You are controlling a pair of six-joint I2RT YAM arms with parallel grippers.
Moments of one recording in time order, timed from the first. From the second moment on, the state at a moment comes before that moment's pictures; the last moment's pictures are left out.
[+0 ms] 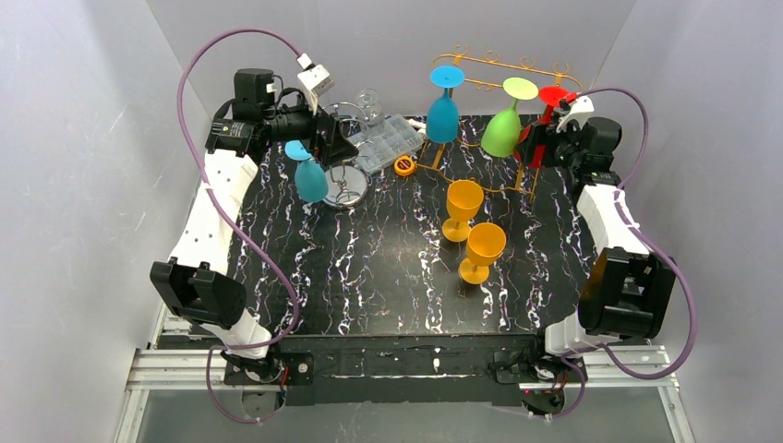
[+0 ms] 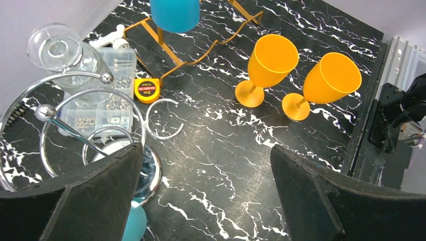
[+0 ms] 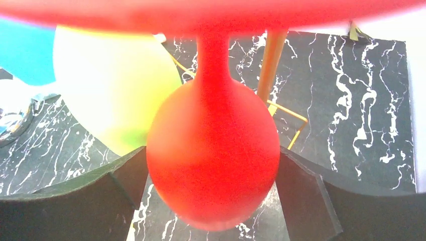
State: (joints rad) left arm -0.18 1.60 1.82 -0.76 0.85 0.31; right arm -0.13 1.51 1.15 0.02 -0.43 -0.03
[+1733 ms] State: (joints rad) left arm -0.18 1.46 1.81 -0.92 0.74 0.17; right arm -0.24 1.48 1.38 0.07 -0.13 0.84
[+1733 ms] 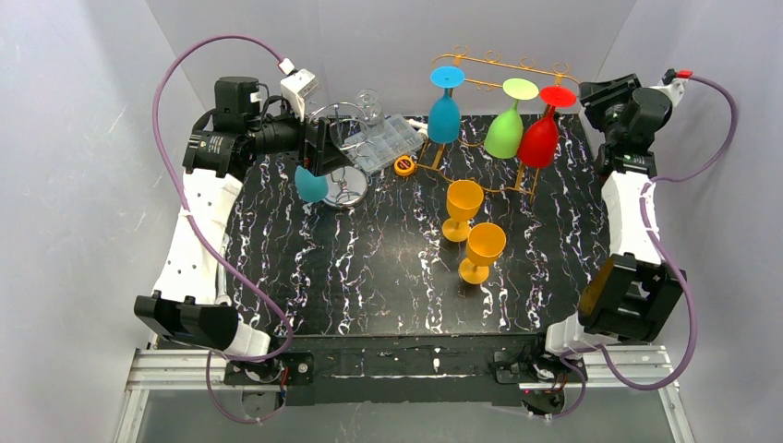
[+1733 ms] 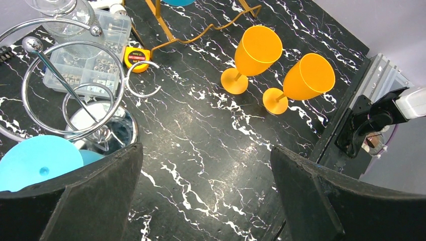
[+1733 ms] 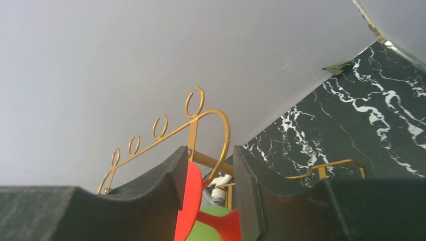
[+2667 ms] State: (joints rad) left arm -0.18 1.46 1.79 -0.89 0.74 0.15; right arm -0.24 1.58 1.30 0.31 -0.16 1.08
